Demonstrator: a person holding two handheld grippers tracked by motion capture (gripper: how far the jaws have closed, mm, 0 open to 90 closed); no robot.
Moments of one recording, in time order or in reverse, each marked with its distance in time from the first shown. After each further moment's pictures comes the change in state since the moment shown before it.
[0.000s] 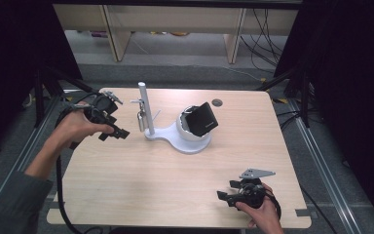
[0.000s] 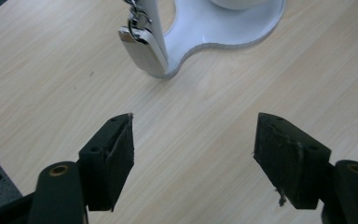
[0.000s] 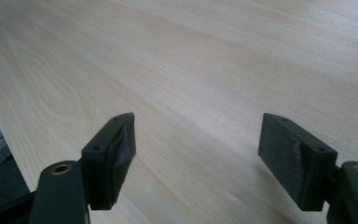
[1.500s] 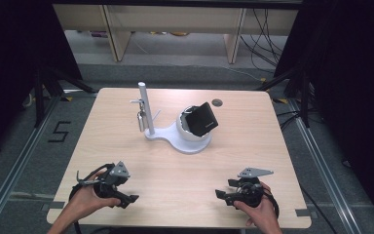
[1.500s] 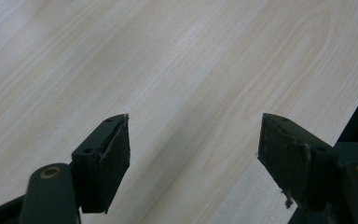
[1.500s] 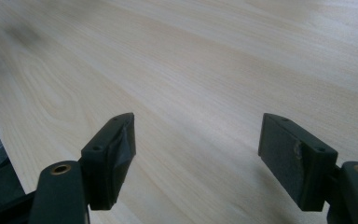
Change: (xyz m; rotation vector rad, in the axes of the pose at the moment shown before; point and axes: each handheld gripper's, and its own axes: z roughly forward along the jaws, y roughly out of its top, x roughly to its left) left arm -0.090 -0.131 0.089 -0.034 -0.128 0.107; right arm 0.003 0.004 0.003 -0.006 -0.009 -0.009
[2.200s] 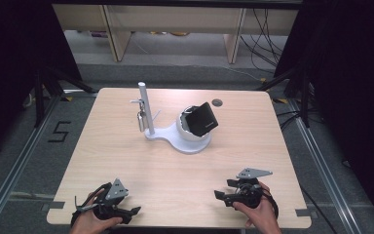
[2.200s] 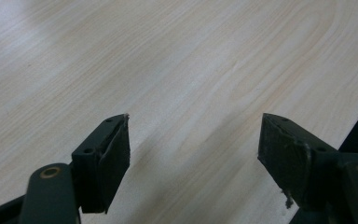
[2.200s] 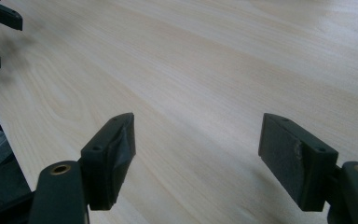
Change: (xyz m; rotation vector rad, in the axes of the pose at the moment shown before) left arm -0.031 -0.043 0.022 -0.162 0.102 -0.069; right arm 0.006 0.000 0.001 -0.003 0.033 0.011
